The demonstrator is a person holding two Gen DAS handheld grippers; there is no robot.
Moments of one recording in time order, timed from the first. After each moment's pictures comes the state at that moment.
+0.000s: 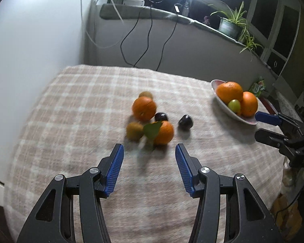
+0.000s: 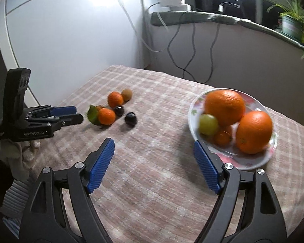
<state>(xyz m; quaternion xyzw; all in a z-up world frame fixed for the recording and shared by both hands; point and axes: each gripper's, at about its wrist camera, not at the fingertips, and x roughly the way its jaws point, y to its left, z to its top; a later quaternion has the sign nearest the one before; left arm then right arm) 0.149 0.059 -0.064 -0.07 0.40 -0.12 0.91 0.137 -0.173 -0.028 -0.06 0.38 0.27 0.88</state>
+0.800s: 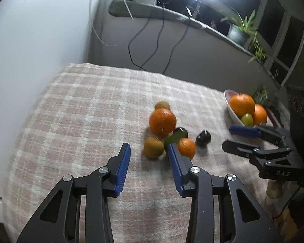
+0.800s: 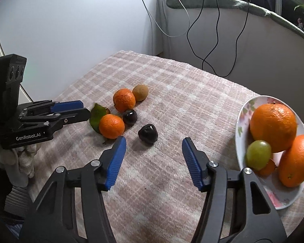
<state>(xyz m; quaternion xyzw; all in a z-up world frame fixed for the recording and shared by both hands) 0.179 0.087 -0.070 -0.11 0.39 -0.12 0.91 0.194 -0.118 -0.062 -0.06 0.43 0.28 0.86</state>
